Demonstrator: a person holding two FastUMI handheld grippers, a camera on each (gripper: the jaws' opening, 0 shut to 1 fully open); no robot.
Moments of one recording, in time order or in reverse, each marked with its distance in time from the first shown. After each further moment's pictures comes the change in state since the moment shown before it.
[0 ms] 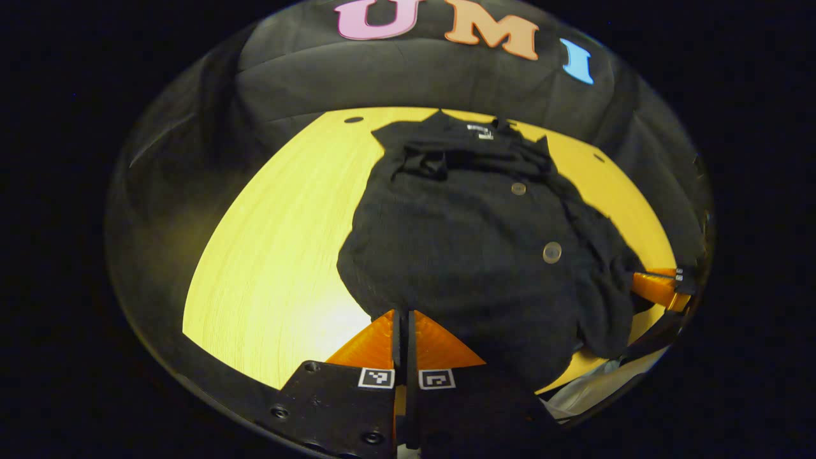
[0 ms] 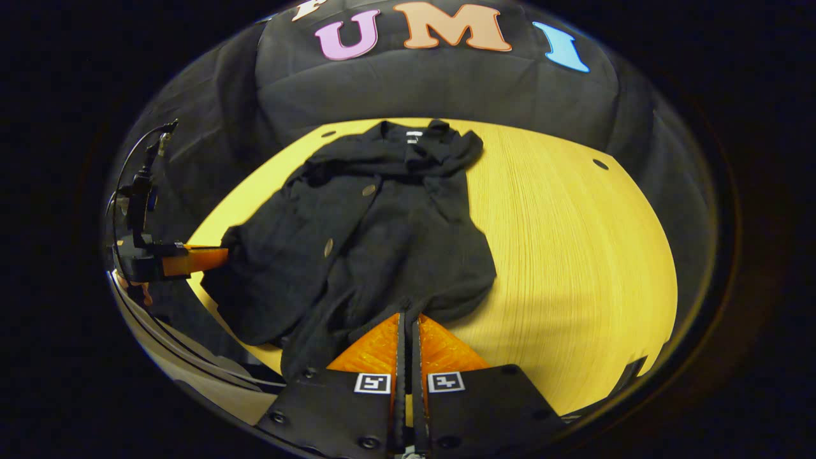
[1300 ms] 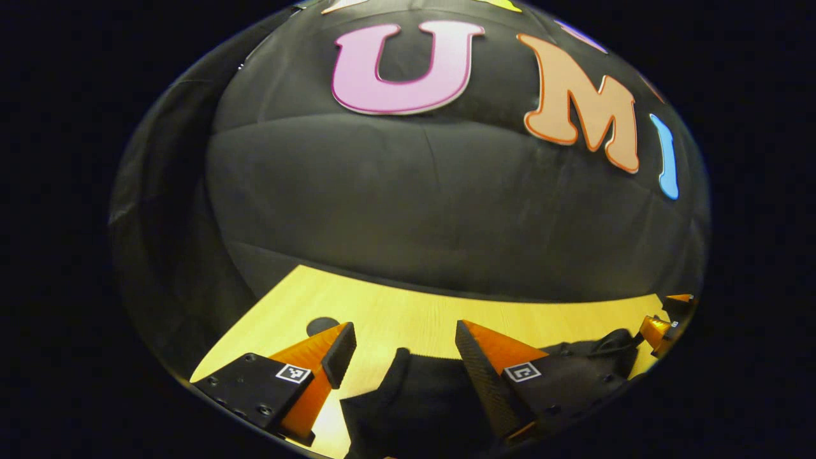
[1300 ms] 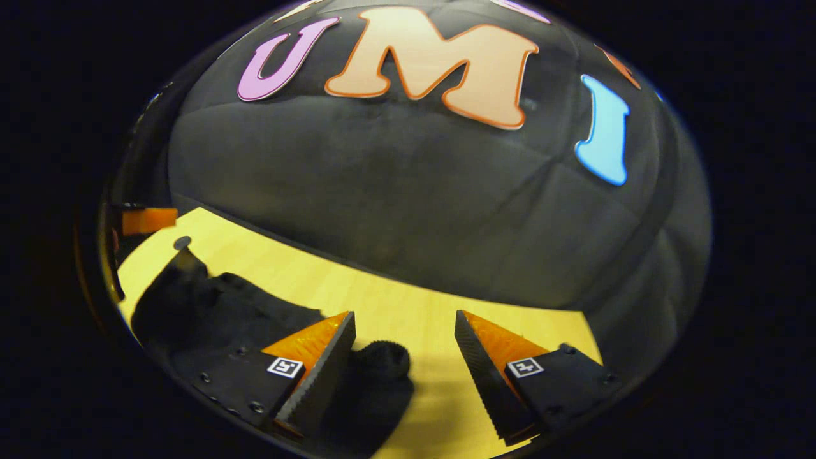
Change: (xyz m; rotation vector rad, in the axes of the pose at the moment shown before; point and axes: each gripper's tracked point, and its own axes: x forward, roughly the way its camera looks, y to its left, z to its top) left arm 0.201 0.034 0.416 -0.114 -0.530 0.094; right arm 0.148 -0.176 0.404 -0.127 -0.376 -0.445
